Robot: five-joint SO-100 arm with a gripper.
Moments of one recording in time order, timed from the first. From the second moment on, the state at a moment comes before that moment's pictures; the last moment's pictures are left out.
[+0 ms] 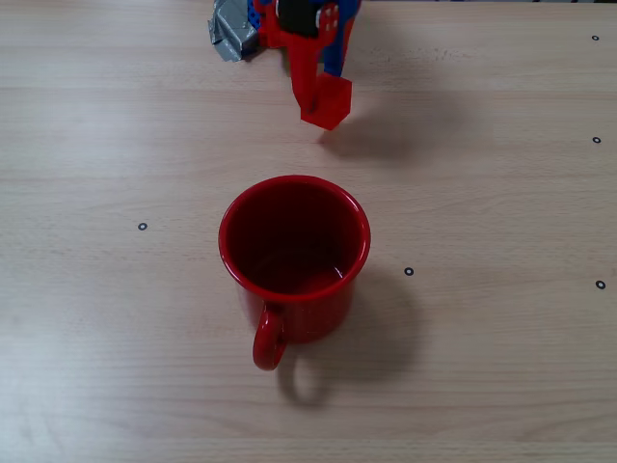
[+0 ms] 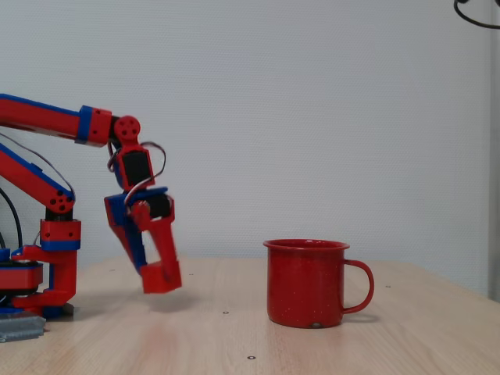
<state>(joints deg) -23.0 139.0 146.6 68.8 56.1</state>
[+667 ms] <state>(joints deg) -12.7 132.6 115.5 85.3 8.9</state>
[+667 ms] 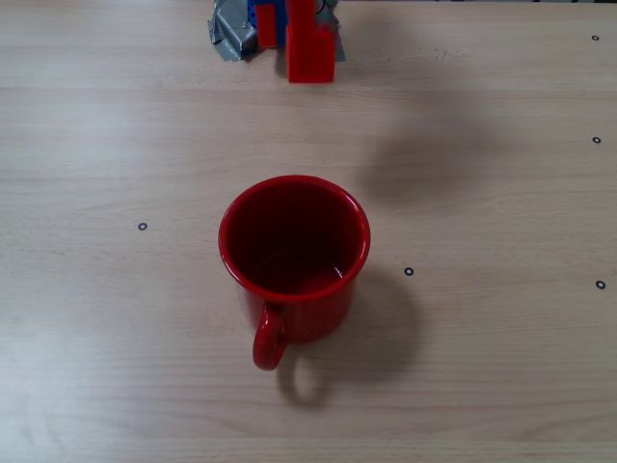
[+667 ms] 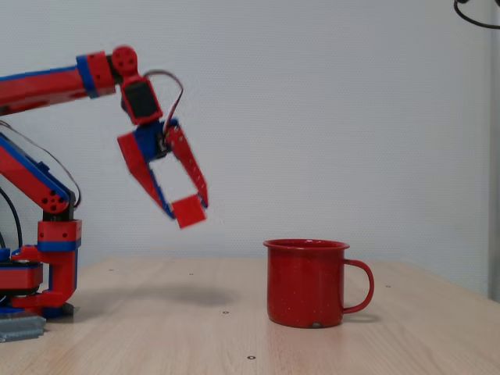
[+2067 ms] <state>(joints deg) -7.7 82.1 68.0 83.2 3.4</state>
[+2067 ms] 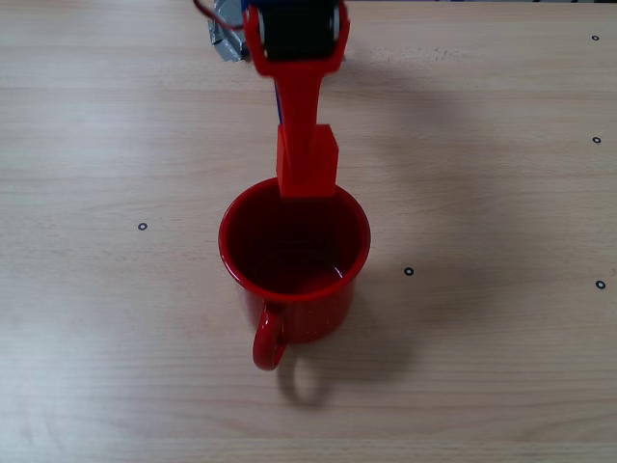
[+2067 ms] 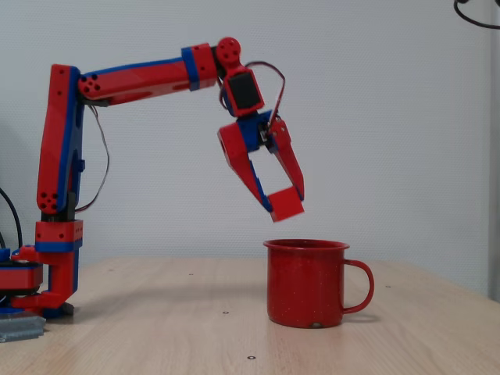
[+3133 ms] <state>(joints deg) -6.5 81.9 74.4 76.8 6.3</state>
